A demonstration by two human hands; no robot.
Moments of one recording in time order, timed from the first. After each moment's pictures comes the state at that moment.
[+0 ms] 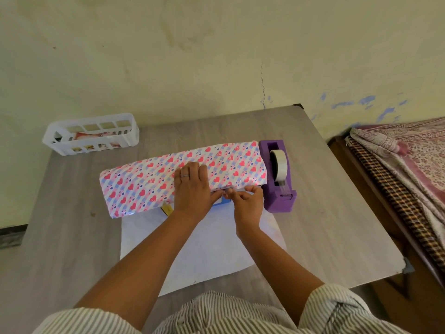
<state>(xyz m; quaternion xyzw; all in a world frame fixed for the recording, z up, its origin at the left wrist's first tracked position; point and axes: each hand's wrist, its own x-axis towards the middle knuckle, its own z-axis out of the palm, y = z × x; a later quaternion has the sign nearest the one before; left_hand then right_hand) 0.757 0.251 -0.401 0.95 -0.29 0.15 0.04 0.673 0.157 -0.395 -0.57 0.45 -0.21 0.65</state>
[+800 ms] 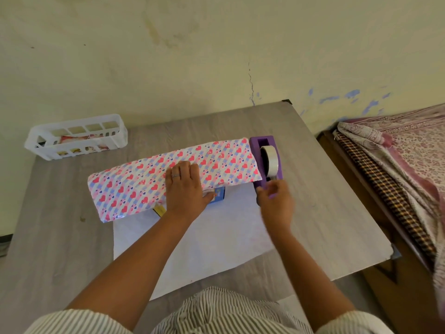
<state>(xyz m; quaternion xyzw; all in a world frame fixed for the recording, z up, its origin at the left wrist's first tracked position) 0.755 0.254 -0.397 0.94 -0.30 0.12 0.05 0.622 0.108 -0.374 -0.75 0.47 -0.21 0.42</state>
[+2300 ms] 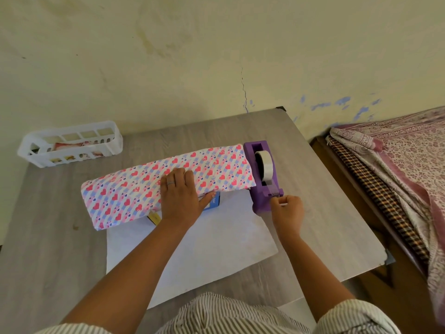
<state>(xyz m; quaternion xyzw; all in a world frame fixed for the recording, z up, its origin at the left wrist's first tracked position) 0.757 0.247 -0.399 0.94 -0.30 0.15 0.07 0.615 0.061 -0.406 -0.68 0.55 -0.19 0.44</state>
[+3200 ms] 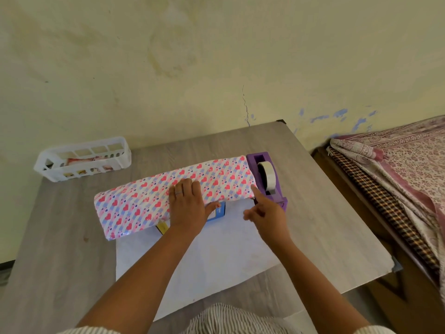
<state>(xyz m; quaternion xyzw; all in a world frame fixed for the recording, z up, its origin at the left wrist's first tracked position) 0.760 0.246 -0.400 0.95 -0.29 0.13 0.06 0.619 0.109 -0.360 -0.81 0.32 -0.11 0.47</state>
